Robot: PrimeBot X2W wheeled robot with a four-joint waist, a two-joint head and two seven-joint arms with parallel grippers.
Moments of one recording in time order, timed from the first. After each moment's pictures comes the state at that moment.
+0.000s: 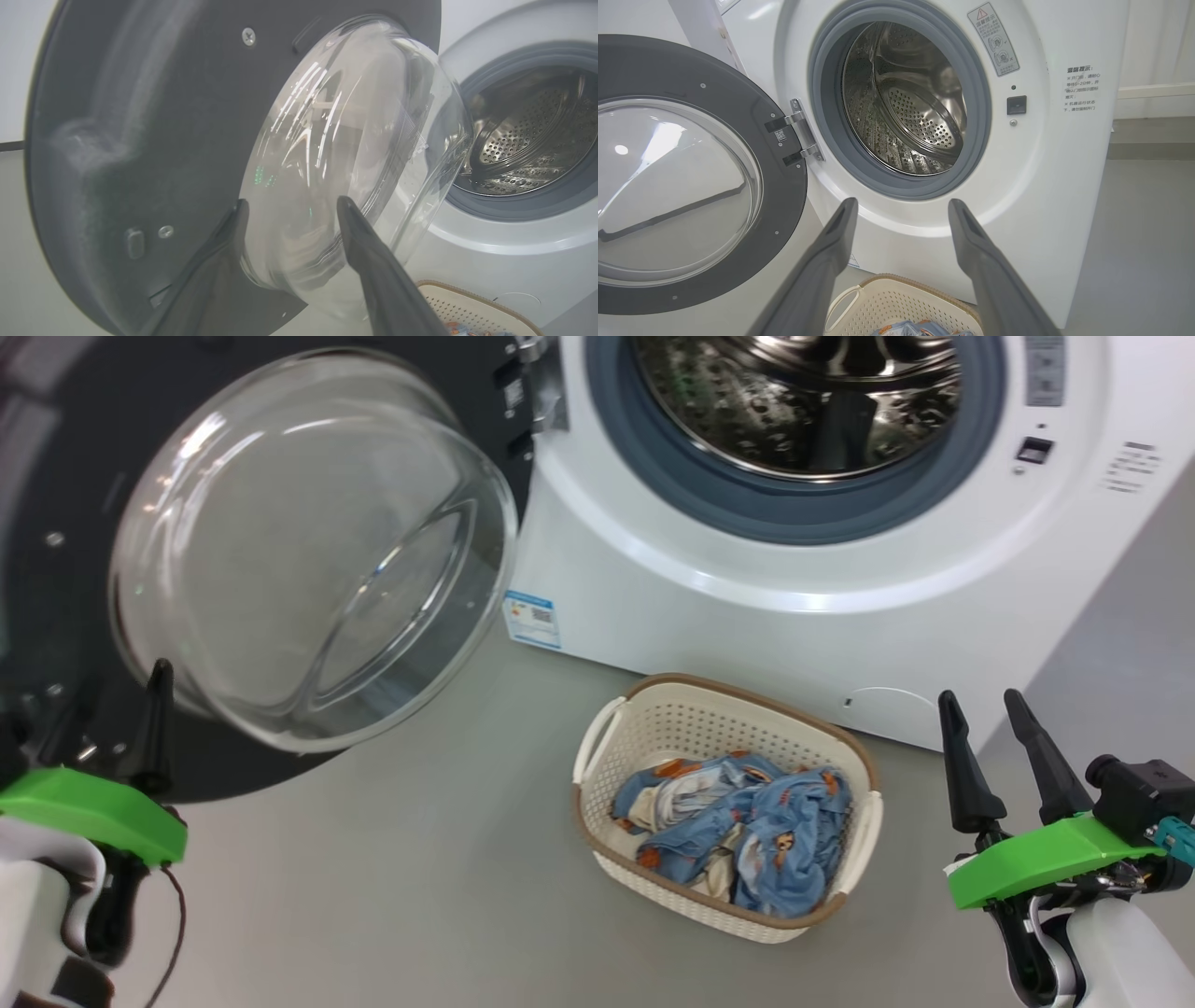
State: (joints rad) left arm -0.61 0.46 -0.36 0.80 -0.77 -0.12 -0.25; right arm -0.22 -0.16 0.06 0.35 0.43 0.13 -0.25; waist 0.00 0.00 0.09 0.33
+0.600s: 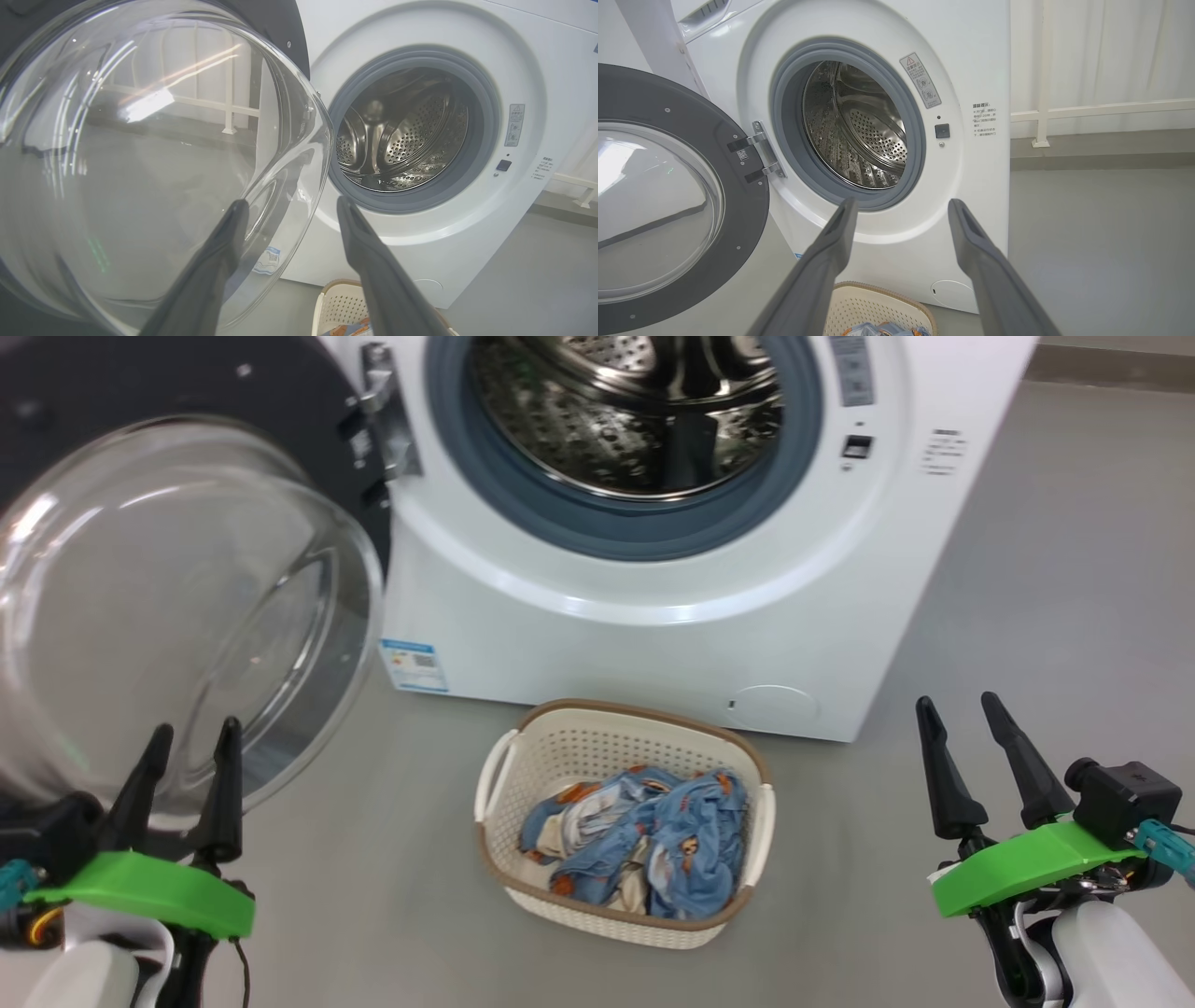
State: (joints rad) left arm -0.37 0.41 -0.30 0.48 -0.74 -0.03 -0.25; right arm -0.21 -0.17 0.10 0.33 0.43 0.13 -0.25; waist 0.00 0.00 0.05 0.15
